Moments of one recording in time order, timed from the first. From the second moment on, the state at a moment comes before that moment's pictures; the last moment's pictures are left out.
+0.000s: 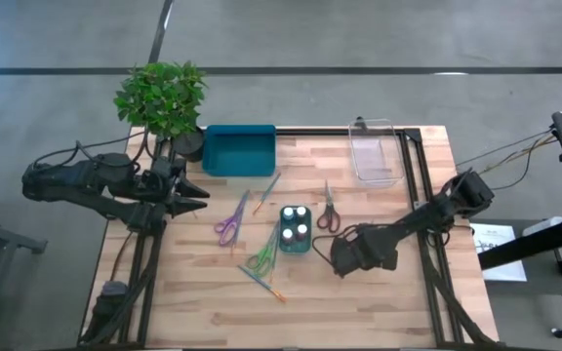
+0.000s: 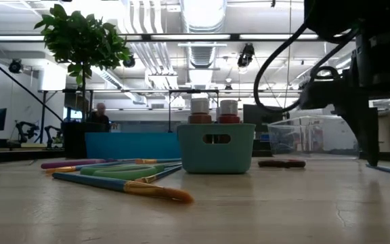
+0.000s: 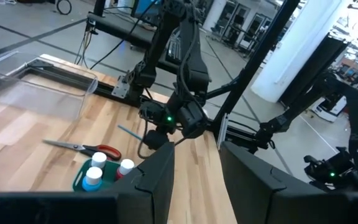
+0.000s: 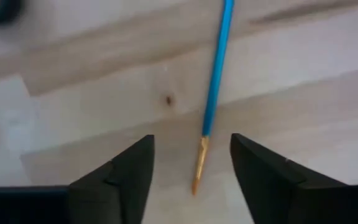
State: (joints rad) left arm -0.17 0.66 0.93 -0.44 -0.04 -0.41; right arm 0.44 1.72 1.00 -0.94 0.05 2.29
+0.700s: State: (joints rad) left arm -0.17 0.66 0.93 -0.45 -0.04 -0.44; right arm 0.43 1.71 0.99 -0.93 0.05 2.32
